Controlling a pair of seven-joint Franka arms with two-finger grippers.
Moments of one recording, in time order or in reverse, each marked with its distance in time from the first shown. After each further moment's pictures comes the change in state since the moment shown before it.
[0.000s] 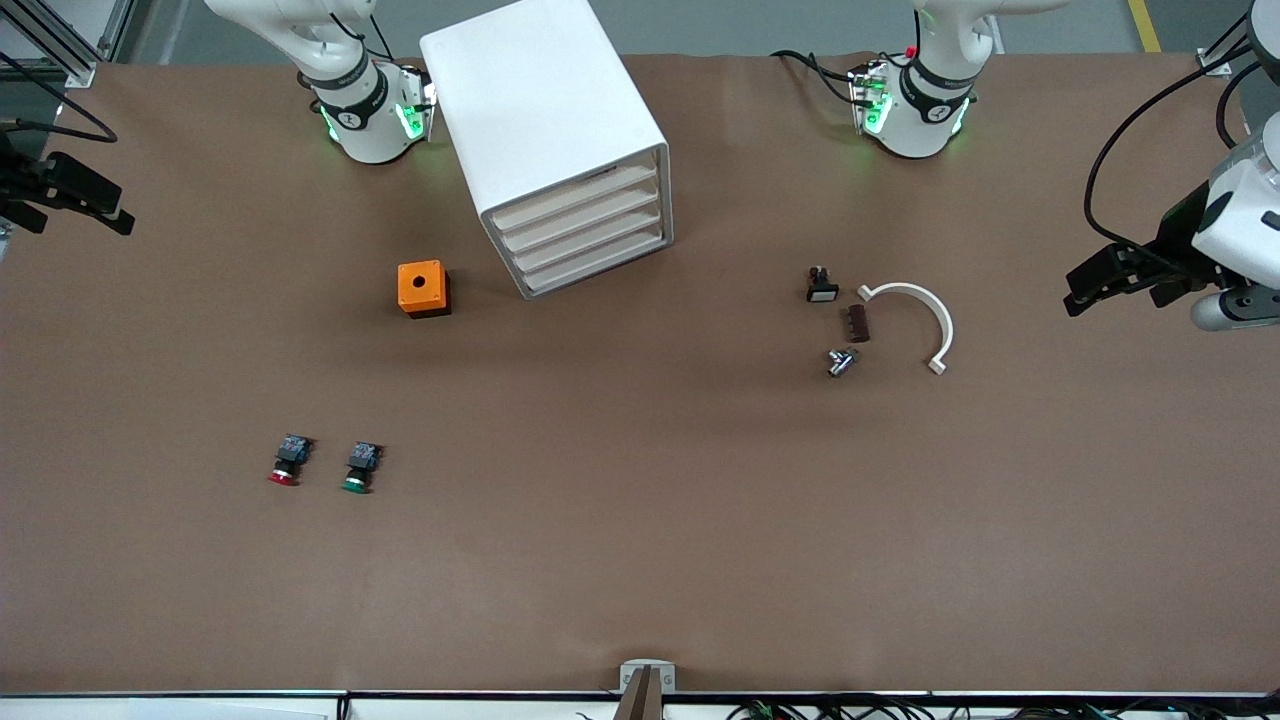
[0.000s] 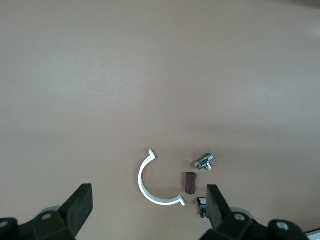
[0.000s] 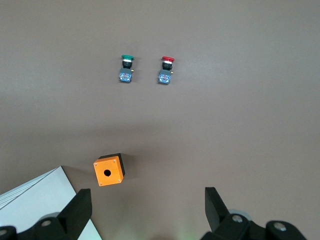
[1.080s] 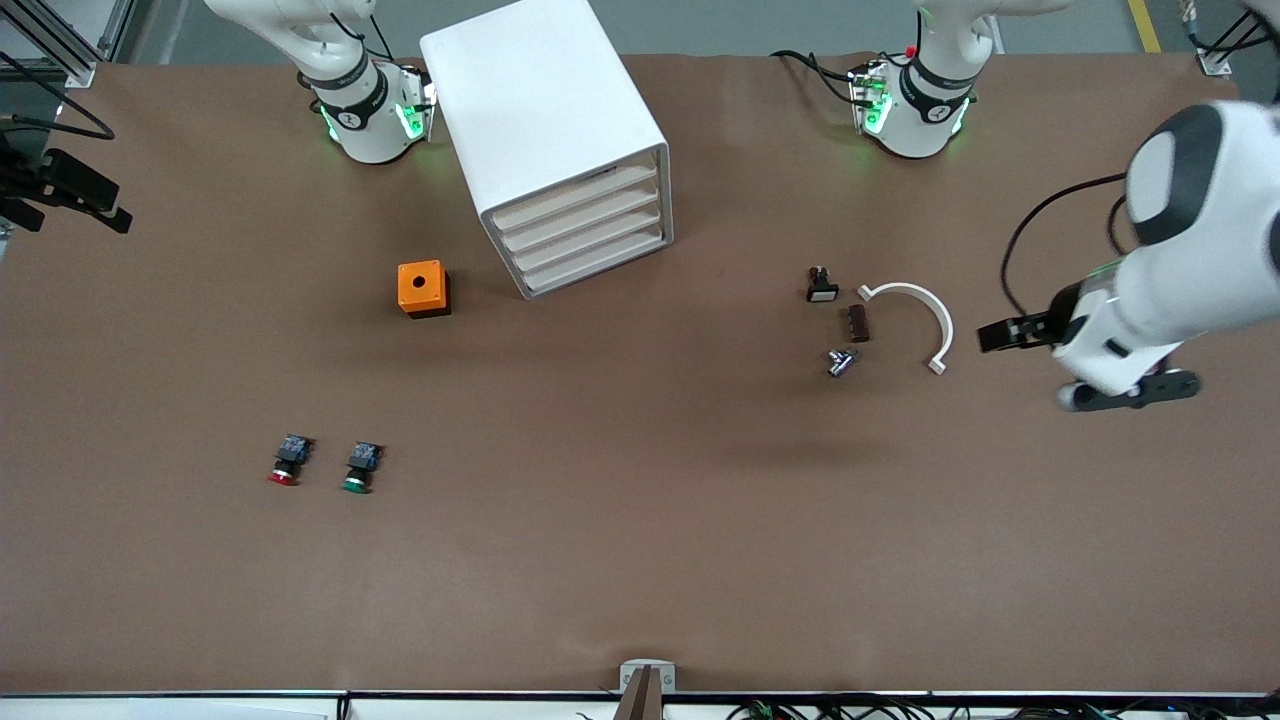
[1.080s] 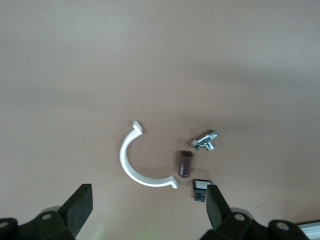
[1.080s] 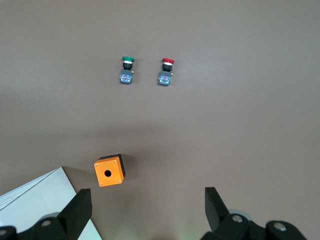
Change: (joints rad) left arm -0.092 0.246 -0.012 -0.006 0.000 -0.040 -0.167; right arm 0.000 0.000 -0.001 0.011 0.000 -0.004 0.000
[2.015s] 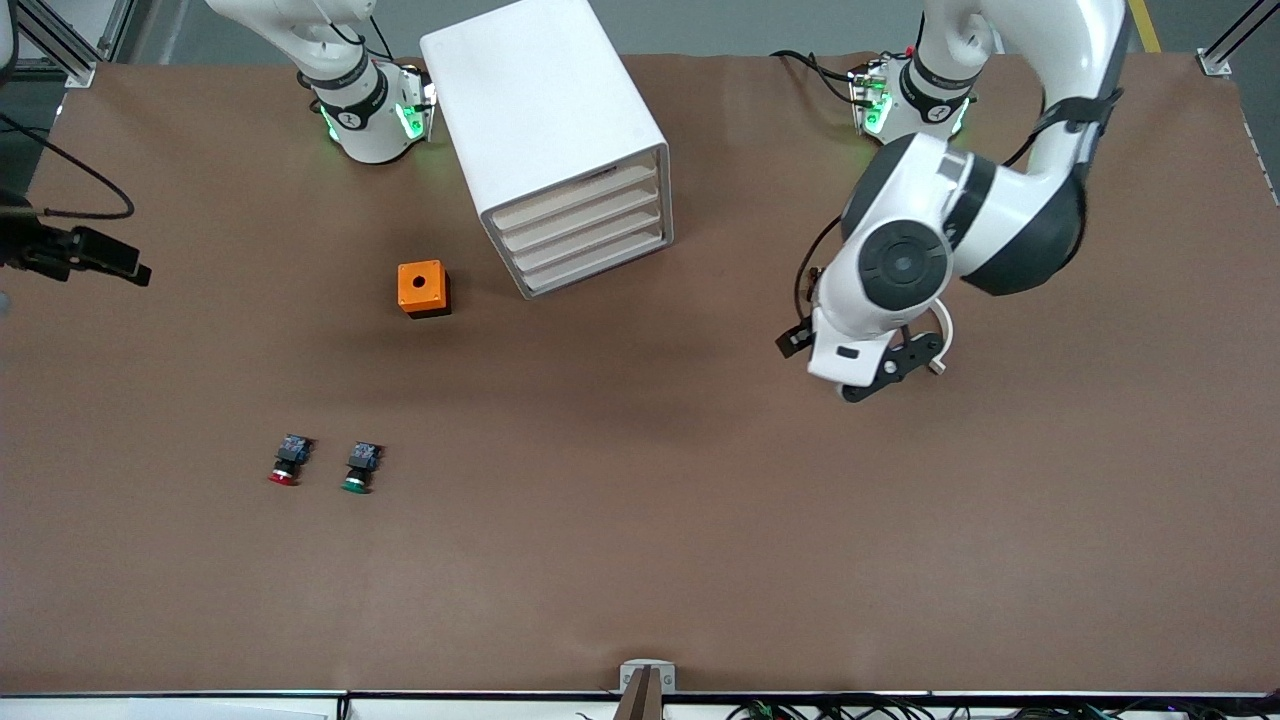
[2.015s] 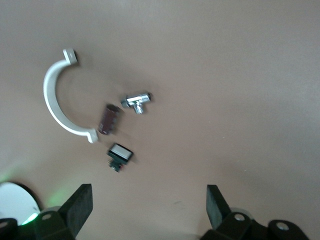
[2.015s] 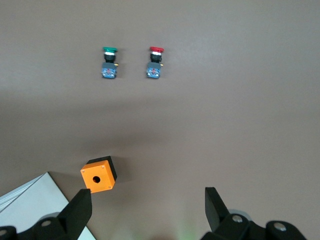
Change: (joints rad) left arm -0.342 0.154 -0.006 0.103 -0.003 0.000 -0.732; right arm -0.049 0.175 -0.002 0.006 -0.001 0.039 0.000
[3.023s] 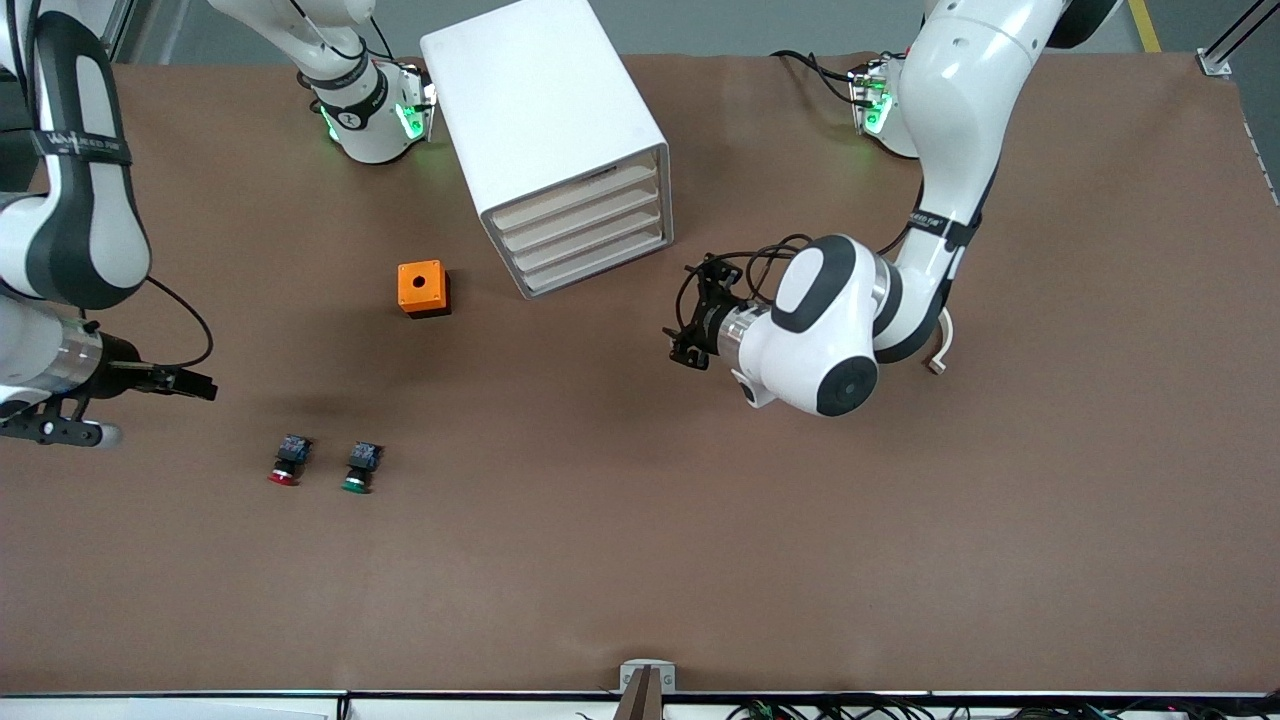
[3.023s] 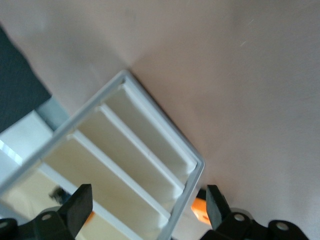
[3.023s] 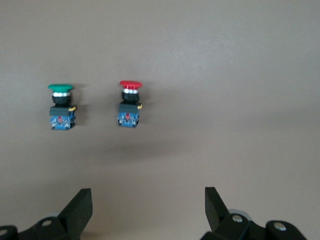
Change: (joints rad) left arm -0.028 0.271 0.001 0.126 -0.757 -0.007 -0.658; right arm -0.048 0.242 0.015 -0.185 -0.008 0.497 -0.004
